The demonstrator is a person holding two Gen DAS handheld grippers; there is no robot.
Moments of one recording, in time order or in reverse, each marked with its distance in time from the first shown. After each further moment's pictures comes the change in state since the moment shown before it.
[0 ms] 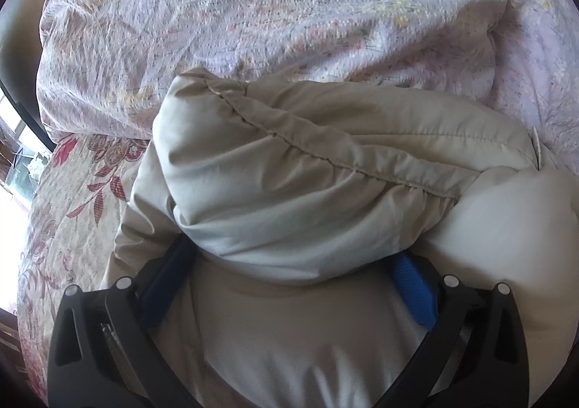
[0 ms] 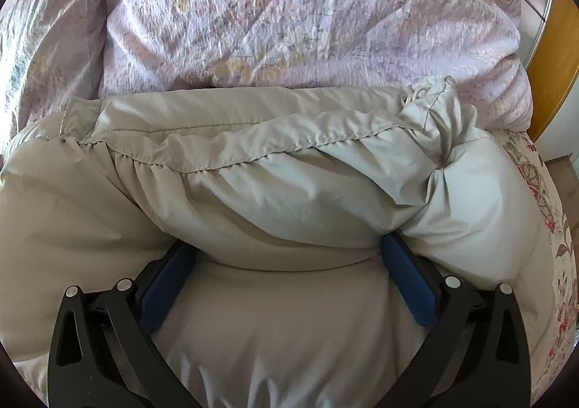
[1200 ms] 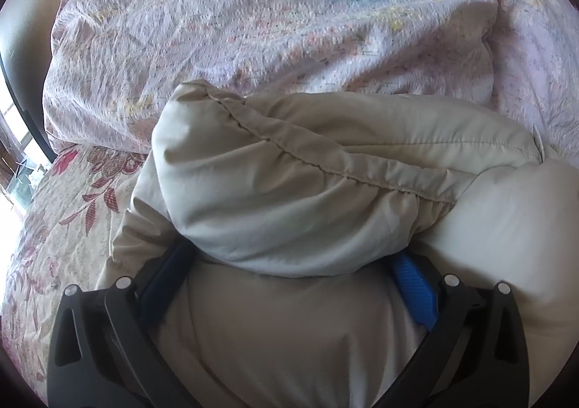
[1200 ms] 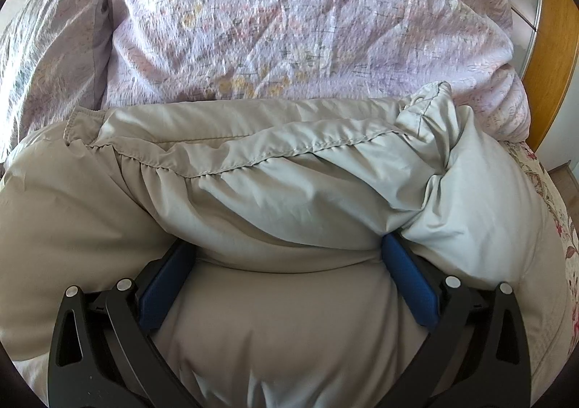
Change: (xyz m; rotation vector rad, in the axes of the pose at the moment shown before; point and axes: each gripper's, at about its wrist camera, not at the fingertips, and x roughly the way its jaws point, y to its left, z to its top) left arm 0.004 -0.011 -0.025 -0.008 -0.158 0.016; right arm 0.001 0.002 -0.009 0.012 -0.134 0.001
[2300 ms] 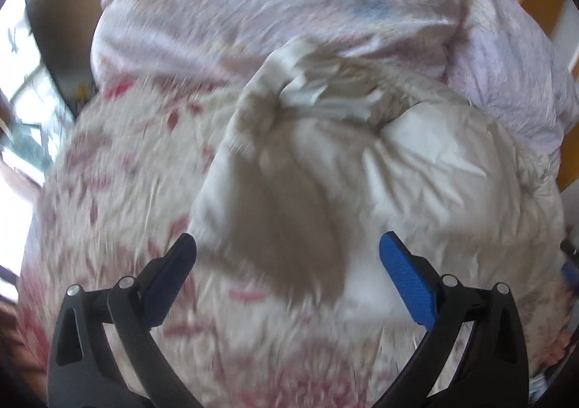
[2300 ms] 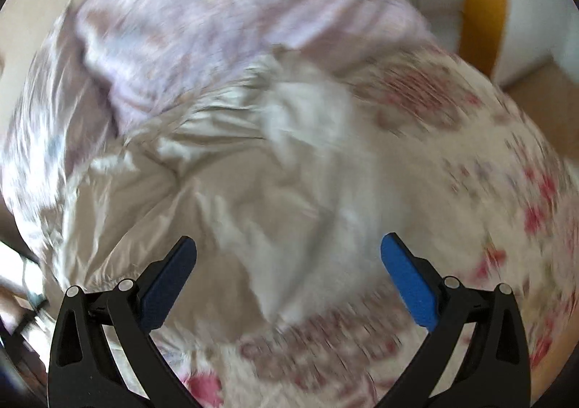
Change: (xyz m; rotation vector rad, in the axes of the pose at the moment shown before) left arm -0.119 0.083 -0.063 -0.123 0.178 -0.115; right arm -0.130 -0.096 -0.066 0.416 0.119 0.064
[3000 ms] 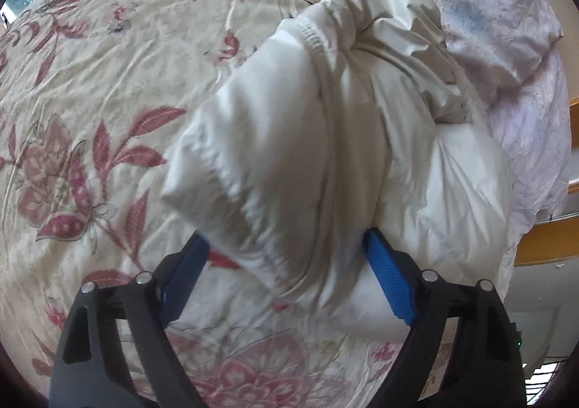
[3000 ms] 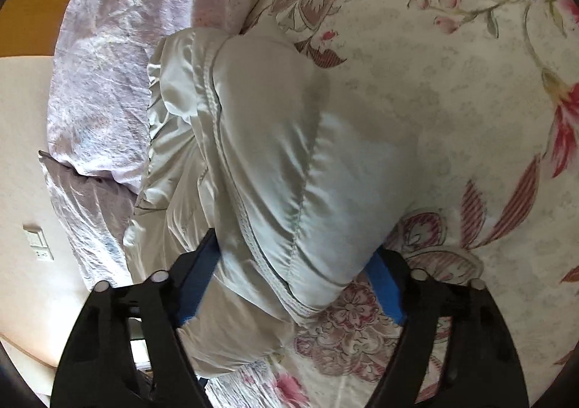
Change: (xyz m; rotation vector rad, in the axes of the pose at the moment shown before) left arm 0.056 0.037 -0.030 -0.393 0.200 -0.225; right arm 0.060 -0.067 -0.023 0.538 0.198 0.336
